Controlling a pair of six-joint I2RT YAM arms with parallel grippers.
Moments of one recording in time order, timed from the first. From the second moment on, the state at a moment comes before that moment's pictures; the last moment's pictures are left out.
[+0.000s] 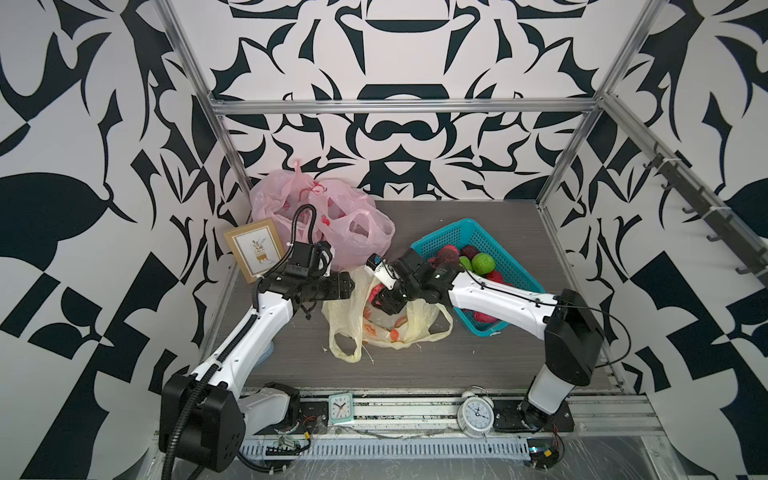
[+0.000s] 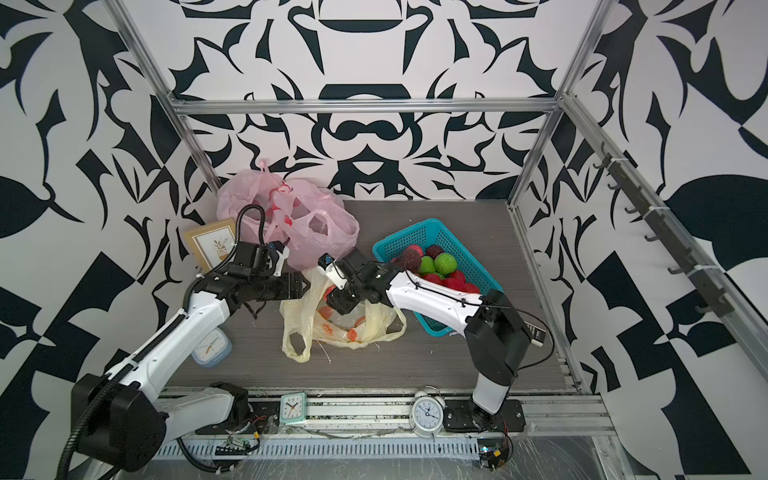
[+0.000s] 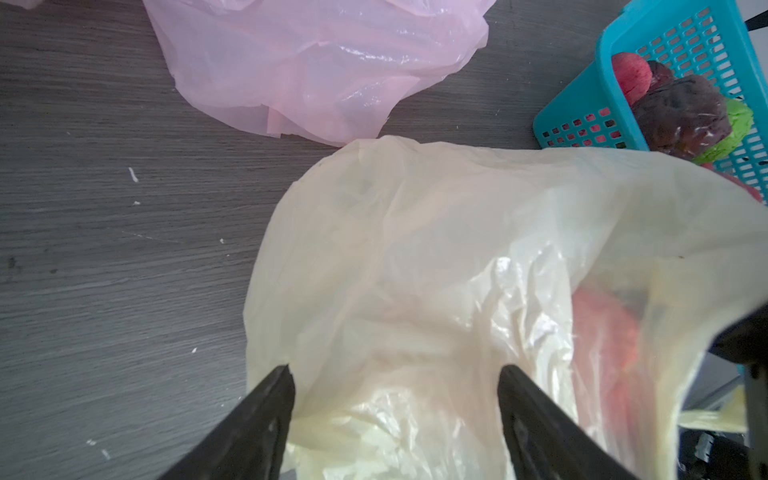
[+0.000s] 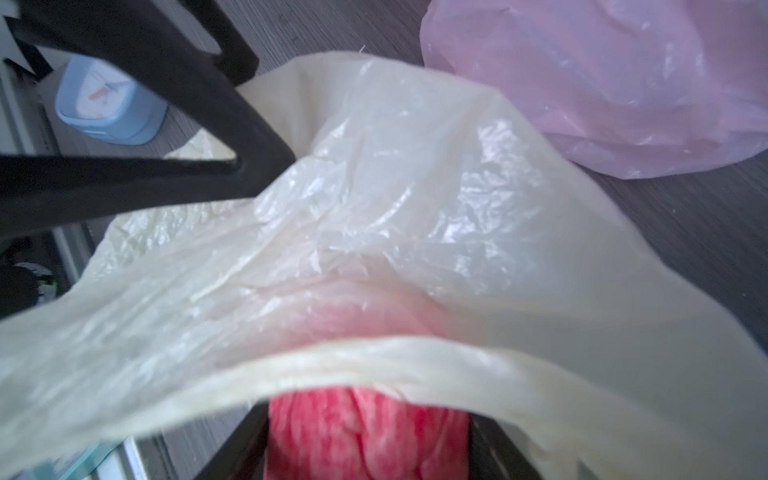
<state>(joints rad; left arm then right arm) -0.30 1.19 0.92 -0.66 0.25 -0.30 0.86 1.70 1.32 -0.51 -0.22 0.02</state>
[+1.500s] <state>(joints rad) -0.29 1.00 0.85 -0.44 0.22 -0.28 0.20 1.79 1.33 -0.43 0.09 0.13</state>
